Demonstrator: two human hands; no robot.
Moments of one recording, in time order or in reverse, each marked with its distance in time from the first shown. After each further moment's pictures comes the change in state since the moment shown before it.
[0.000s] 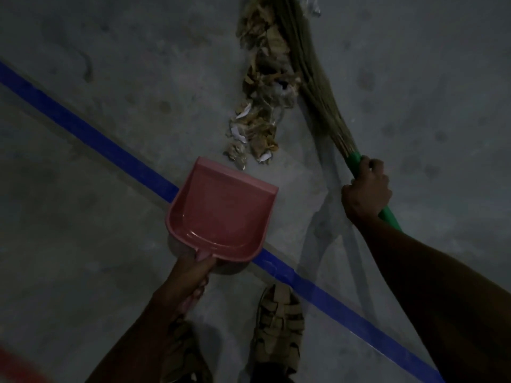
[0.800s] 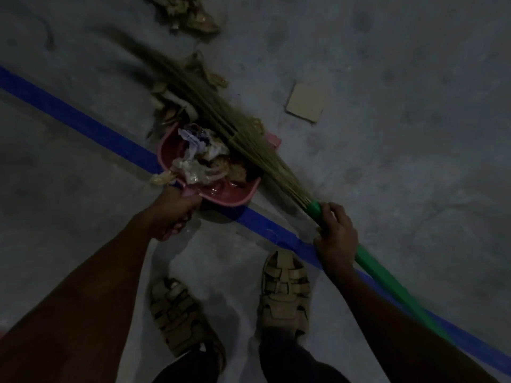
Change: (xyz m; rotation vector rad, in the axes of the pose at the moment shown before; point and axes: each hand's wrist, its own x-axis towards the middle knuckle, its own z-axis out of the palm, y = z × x) left_hand 0.052 0.053 -0.032 0.324 -0.120 0.079; right_hand -0.183 0.062 0.068 0.188 -0.107 -0.226
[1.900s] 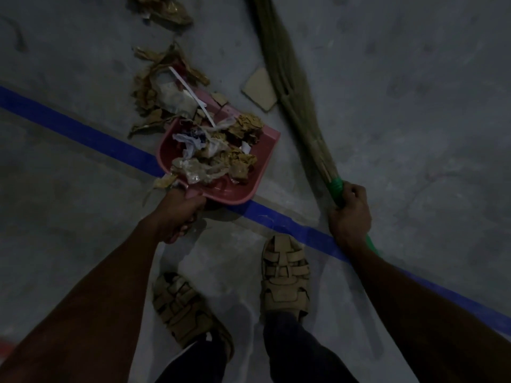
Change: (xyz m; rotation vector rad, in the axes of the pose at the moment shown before) left_hand -0.005 -0.010 0.027 0.019 -0.030 0.051; right_hand 0.003 0.019 -0.019 0.100 0.081 0.331
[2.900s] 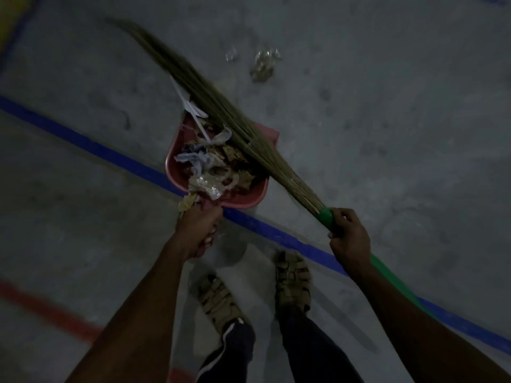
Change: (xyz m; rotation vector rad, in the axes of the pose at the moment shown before) left_hand -0.210 0.110 -0.061 -0.208 0.213 0.063; right_hand -0.073 -0.114 -0.175 0.092 -0.144 -0.224
